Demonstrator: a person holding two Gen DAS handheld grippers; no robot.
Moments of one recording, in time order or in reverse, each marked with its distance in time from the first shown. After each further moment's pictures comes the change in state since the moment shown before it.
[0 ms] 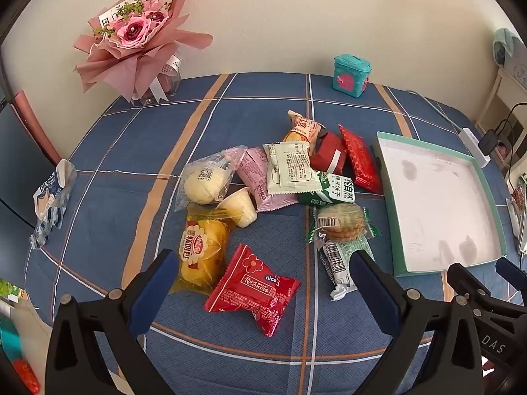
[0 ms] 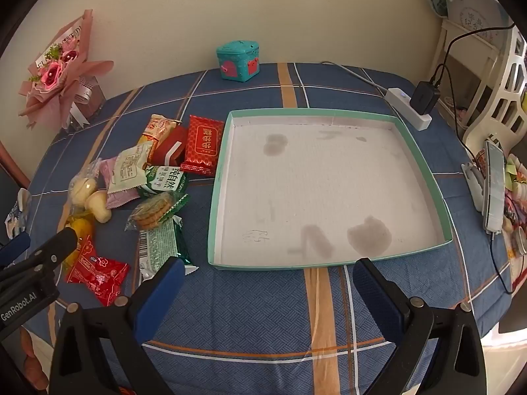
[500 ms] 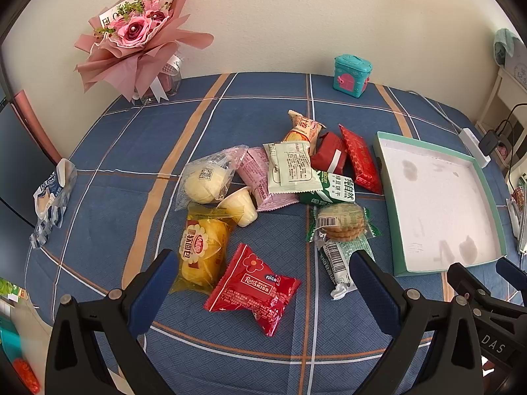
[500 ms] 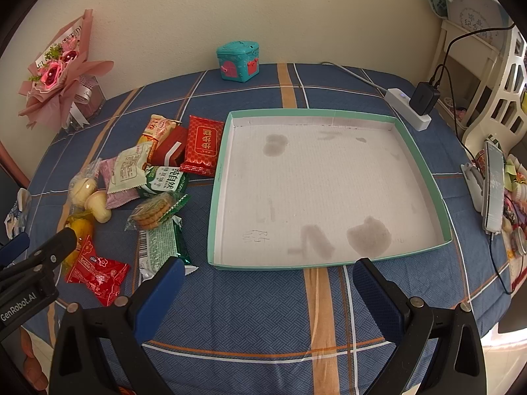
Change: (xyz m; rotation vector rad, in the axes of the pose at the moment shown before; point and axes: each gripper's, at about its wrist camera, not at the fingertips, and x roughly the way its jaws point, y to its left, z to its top) left arm 0.004 0.003 -0.002 -0.001 0.002 -0.004; right arm 0.000 0.000 0.000 0.000 0.000 -0.001
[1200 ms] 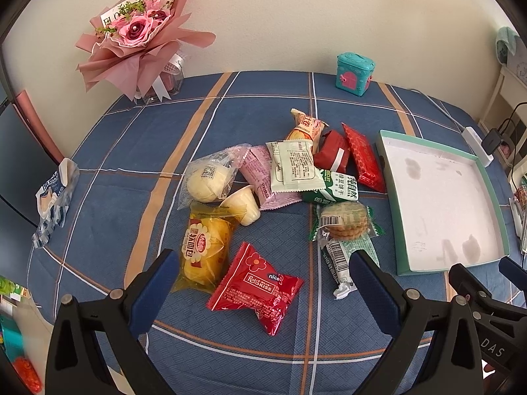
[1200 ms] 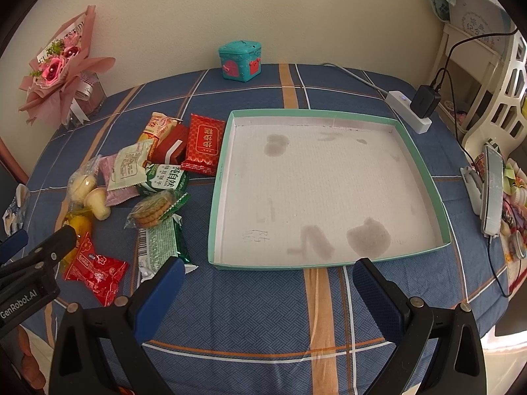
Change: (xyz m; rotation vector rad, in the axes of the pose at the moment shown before) left arm -0.002 -0.001 0.001 -0.005 0.000 0.006; right arm -0.001 0.002 0.000 -0.017 -0.003 -0.010
